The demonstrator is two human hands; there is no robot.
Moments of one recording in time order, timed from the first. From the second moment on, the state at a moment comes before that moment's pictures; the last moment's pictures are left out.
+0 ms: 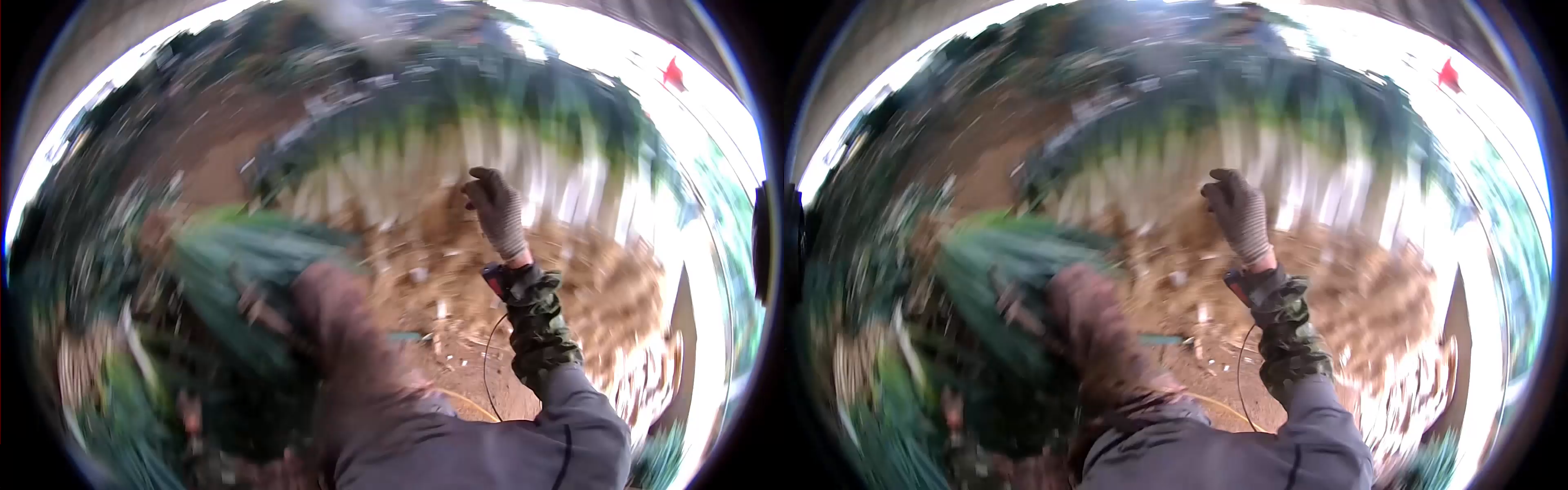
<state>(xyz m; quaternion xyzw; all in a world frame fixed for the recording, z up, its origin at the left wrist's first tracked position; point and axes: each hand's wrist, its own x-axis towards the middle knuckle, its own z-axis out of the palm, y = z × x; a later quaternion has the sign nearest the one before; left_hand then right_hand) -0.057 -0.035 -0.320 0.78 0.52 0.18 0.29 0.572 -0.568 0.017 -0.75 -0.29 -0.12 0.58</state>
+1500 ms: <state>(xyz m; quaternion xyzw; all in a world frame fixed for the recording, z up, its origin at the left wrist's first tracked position) -0.077 0.018 -0.235 0.64 0.65 0.31 0.26 0.157 0.089 -0.204 -0.69 -0.56 0.24 0.39</state>
